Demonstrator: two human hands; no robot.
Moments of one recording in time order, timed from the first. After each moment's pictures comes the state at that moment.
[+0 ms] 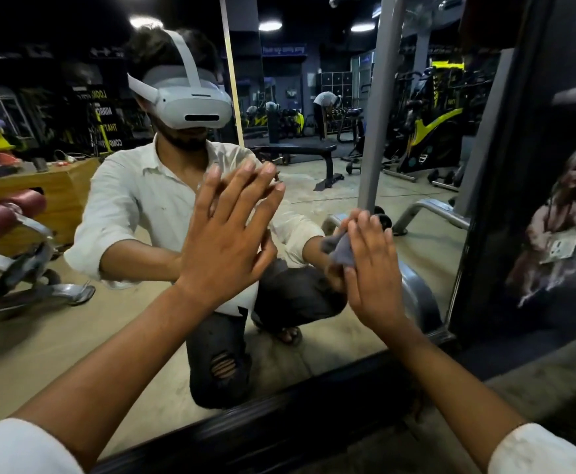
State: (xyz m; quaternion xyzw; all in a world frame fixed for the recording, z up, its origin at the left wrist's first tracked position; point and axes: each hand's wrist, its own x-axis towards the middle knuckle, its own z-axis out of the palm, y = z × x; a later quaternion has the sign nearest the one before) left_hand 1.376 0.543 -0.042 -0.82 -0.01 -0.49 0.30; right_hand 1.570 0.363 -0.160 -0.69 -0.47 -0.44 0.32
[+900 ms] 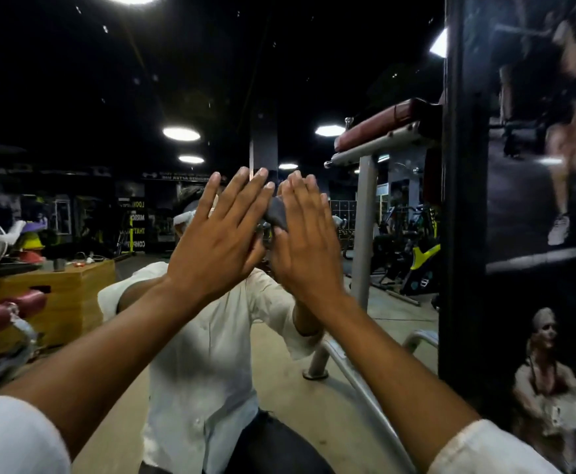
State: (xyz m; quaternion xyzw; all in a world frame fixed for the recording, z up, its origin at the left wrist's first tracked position) left_hand 1.446 0.511 0.145 -0.74 -0.10 -0.51 0.42; right_hand 1.587 0.402 0.121 -0.57 -0.48 -0.56 0.37
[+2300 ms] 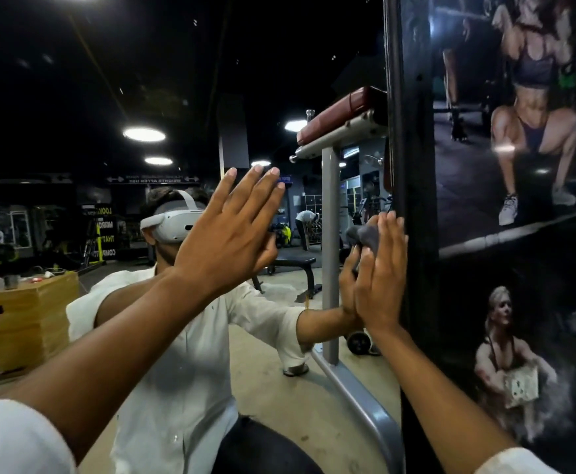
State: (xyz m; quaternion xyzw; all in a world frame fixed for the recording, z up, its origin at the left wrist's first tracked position) left_hand 1.523 0.459 0.153 -0.77 -0.05 -0.46 0.44; right_hand 1.733 0.303 0.050 -0.60 -0.30 -0.52 0.53
